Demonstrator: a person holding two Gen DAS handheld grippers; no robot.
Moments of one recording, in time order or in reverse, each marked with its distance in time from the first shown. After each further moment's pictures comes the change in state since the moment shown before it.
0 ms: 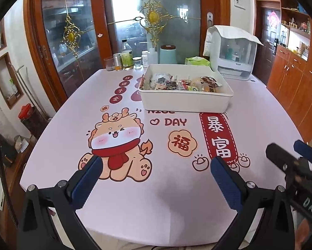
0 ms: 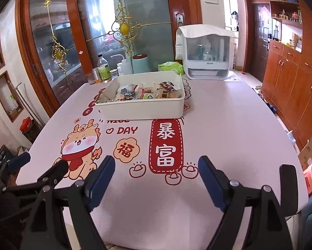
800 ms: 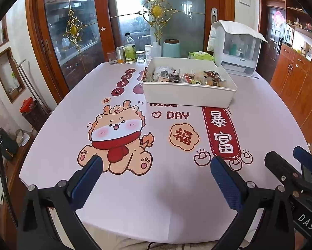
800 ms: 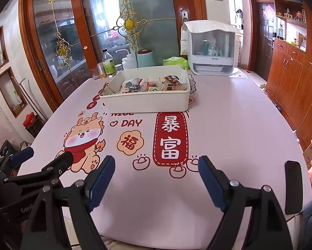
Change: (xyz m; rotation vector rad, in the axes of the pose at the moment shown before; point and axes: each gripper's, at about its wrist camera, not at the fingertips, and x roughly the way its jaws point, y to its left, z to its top) left arm 0.005 -0.002 -0.008 -0.017 0.036 0.010; right arm 0.003 0.002 -0.014 -0.013 0.020 0.026
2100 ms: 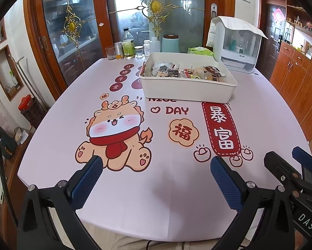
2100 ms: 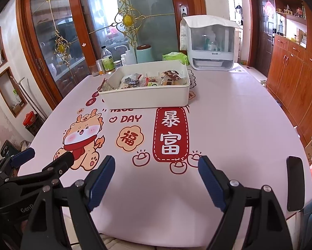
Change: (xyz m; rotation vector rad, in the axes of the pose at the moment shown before) left arm 0.005 -0.001 -0.004 0.000 0.024 -0.006; right arm 0.007 0.000 -0.005 0.013 0.025 0.001
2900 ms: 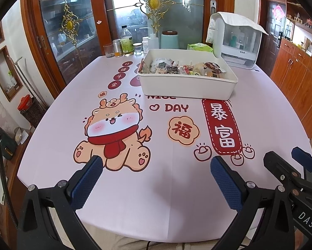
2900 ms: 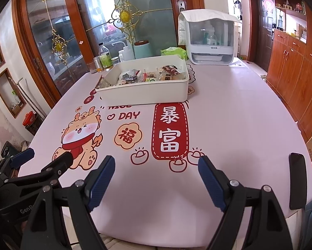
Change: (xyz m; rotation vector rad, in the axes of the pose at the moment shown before) left arm 0.005 0.001 -0.004 0.006 0.018 -0.005; right arm 0.009 -0.005 0.001 0.021 0.033 0.004
